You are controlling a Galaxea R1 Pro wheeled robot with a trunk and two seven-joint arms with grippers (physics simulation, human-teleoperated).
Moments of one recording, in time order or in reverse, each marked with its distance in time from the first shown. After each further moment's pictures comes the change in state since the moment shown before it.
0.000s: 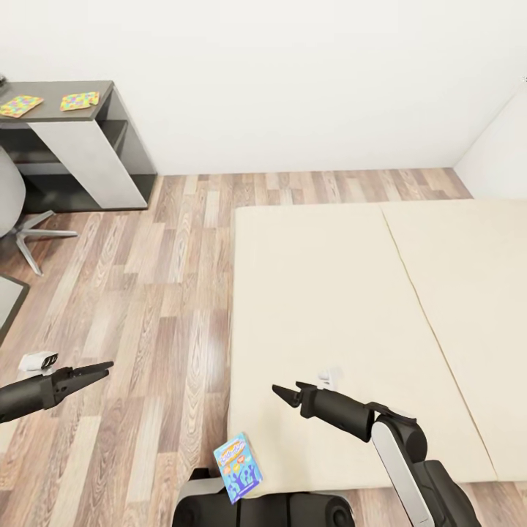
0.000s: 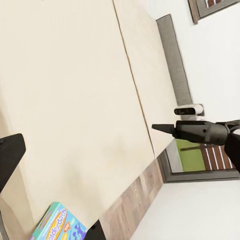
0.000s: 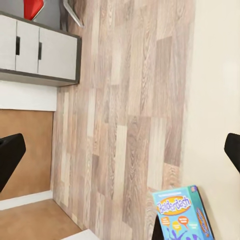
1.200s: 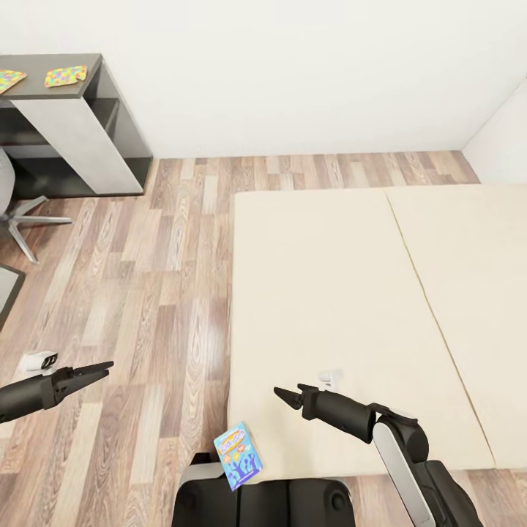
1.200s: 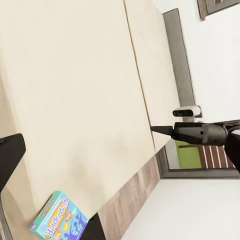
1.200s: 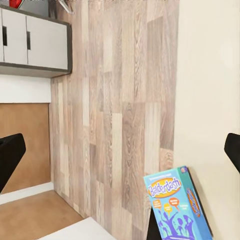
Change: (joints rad) left arm 0.000 0.000 0.000 0.000 0.002 0.000 0.000; right arm 0.000 -0.011 -0.001 0.012 0.006 0.003 0.002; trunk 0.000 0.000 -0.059
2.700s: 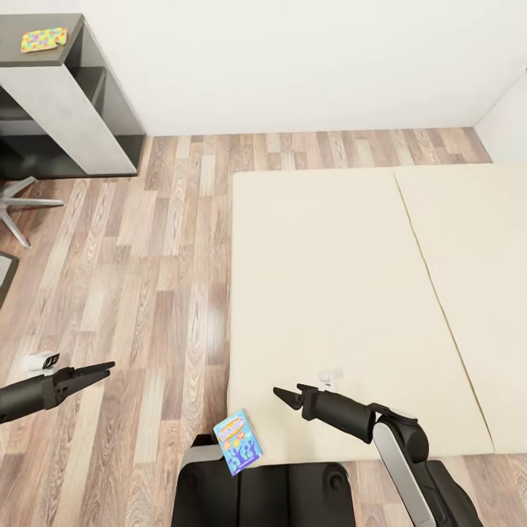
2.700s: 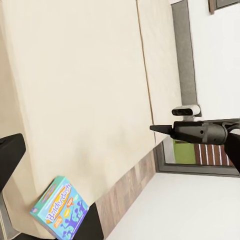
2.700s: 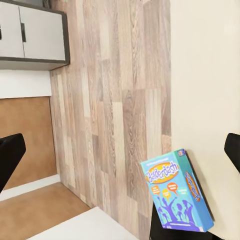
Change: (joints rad) left arm 0.000 -0.001 -0.007 0.000 0.001 0.001 0.000; right arm 0.000 0.000 0.000 0.000 -0.001 0.001 0.013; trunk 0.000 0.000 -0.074
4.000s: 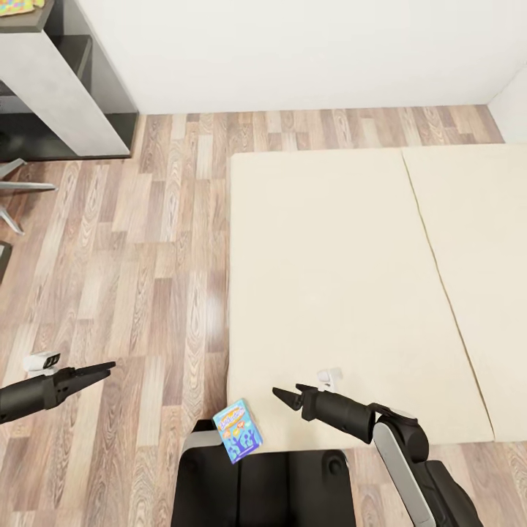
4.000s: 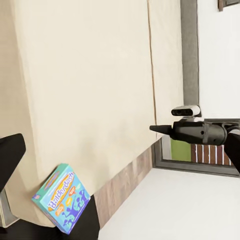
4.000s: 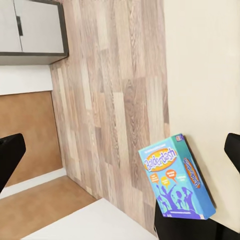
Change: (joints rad) left arm 0.000 -0.002 0.000 -0.002 0.000 0.005 0.000; right arm 0.000 0.000 -0.001 0.000 0.000 0.000 0.017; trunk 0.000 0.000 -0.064
